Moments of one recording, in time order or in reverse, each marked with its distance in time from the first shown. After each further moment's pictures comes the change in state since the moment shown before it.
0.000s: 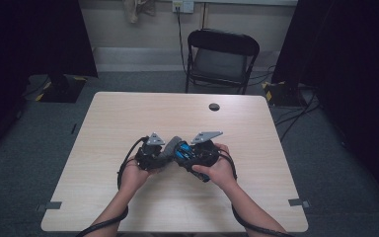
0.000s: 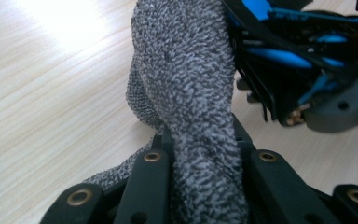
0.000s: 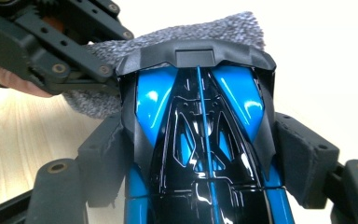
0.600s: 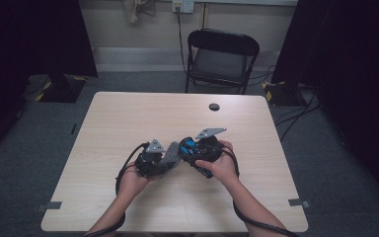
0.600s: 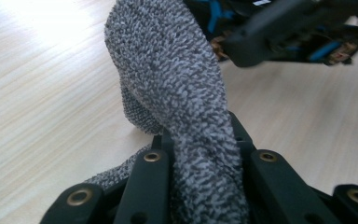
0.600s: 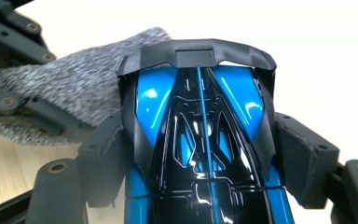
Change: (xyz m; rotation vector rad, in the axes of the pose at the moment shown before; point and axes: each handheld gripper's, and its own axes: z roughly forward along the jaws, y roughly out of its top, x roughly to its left) left arm -0.016 -0.010 -0.008 -0.002 -0.048 0.025; right arm -0.019 -0.001 -0.001 0.013 -0.057 0.047
